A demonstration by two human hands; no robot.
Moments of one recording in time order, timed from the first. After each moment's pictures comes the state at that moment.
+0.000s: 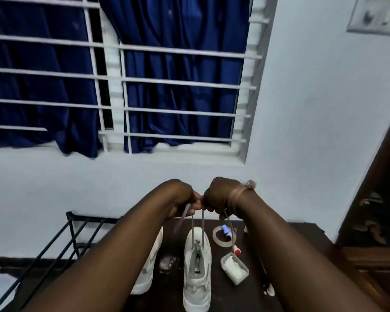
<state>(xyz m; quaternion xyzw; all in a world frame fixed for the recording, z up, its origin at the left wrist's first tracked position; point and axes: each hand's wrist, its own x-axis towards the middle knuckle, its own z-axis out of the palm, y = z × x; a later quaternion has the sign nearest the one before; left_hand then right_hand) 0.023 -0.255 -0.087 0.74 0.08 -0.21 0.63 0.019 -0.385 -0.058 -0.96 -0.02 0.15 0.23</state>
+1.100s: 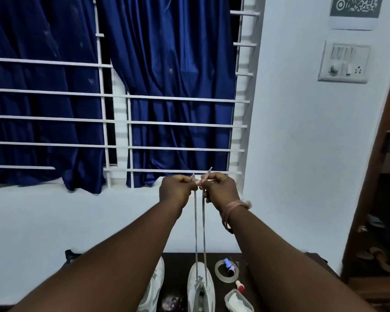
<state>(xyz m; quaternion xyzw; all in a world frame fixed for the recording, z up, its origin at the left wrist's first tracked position) 0.052 -0.245 -0.022 0.74 0.02 0.16 0.66 0.054 -0.373 -0.019 -0.70 -0.04 -0.14 0.70</state>
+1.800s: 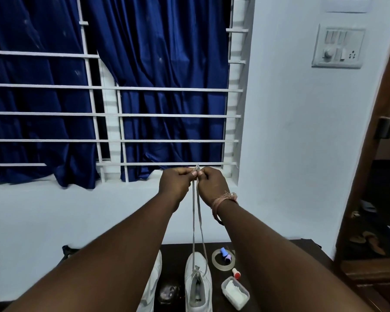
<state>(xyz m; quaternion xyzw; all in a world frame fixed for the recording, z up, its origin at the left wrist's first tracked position) 0.060 -0.260 -0.024 0.74 -0.03 0.15 0.66 0.055 -0.375 -0.027 -0.82 -0.06 -0.21 0.52</state>
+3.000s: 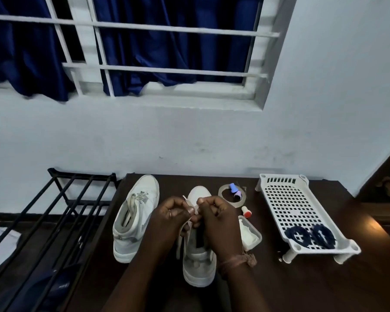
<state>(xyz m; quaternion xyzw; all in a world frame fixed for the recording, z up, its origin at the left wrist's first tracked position) 0.024 -0.247 -0.308 0.65 0.03 0.00 0.76 0.028 -0.377 -0.296 -0.71 0.03 -0.06 0.70</state>
